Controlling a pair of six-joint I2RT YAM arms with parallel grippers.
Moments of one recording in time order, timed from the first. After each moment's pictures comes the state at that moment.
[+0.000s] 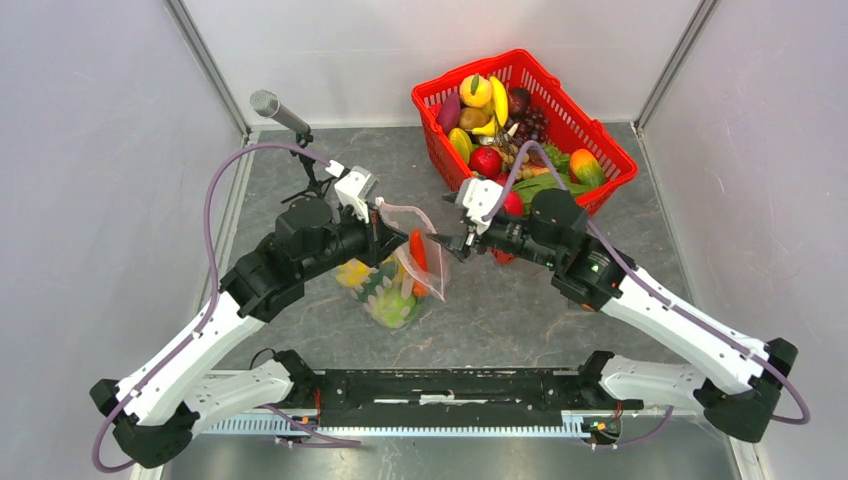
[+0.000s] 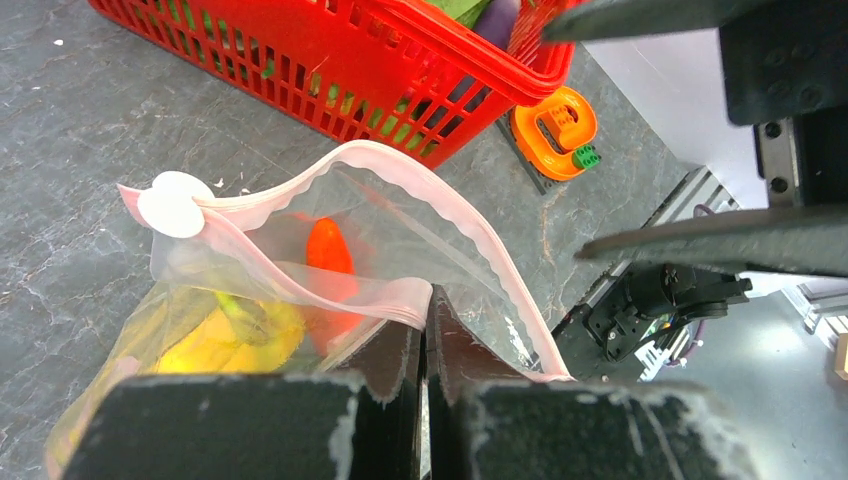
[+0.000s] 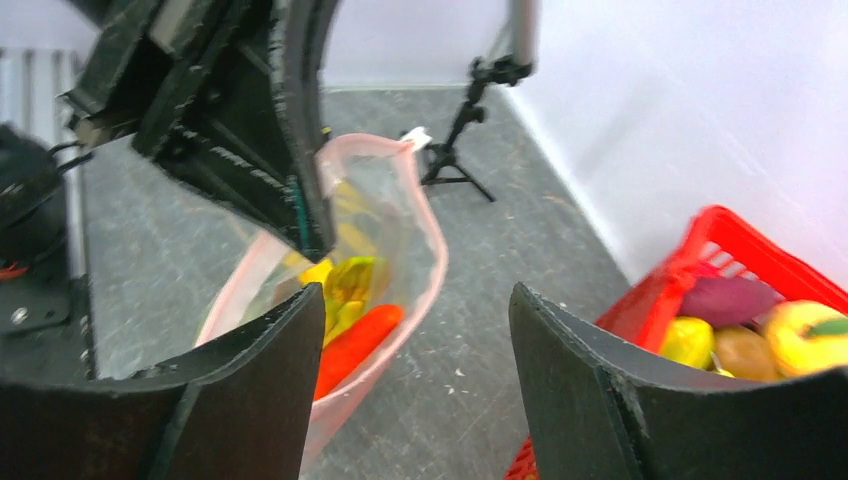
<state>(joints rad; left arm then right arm) -0.77 0.90 1.09 -0.50 0.08 -0.35 0.89 1.10 1.13 -0.13 -0.27 -0.36</state>
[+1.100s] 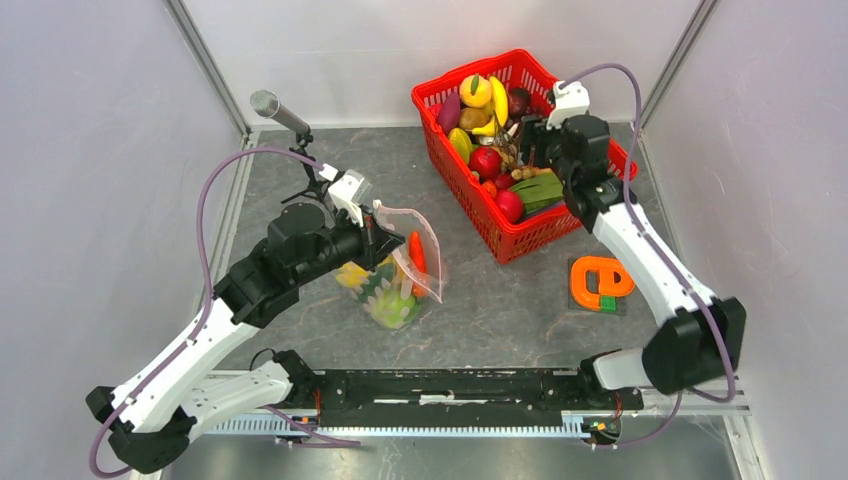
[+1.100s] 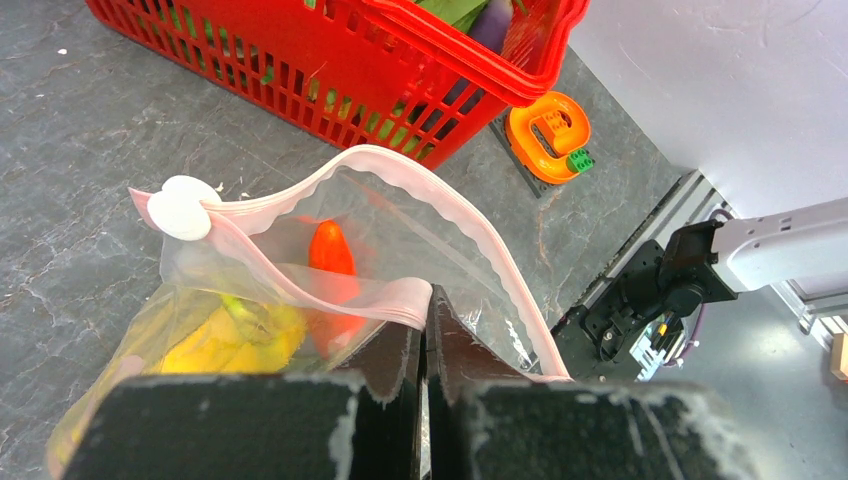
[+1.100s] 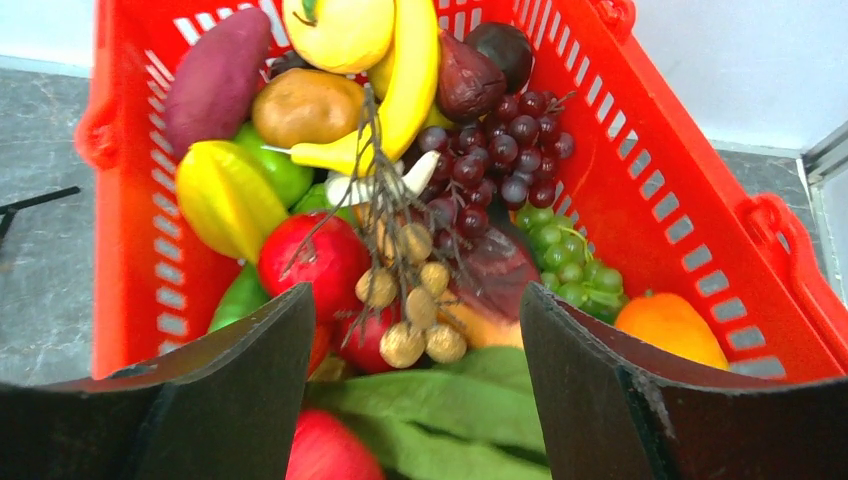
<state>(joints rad) -0.77 0.86 1.07 -0.49 0.08 -0.35 0.32 1.33 1.20 -0.09 0.14 0.05</state>
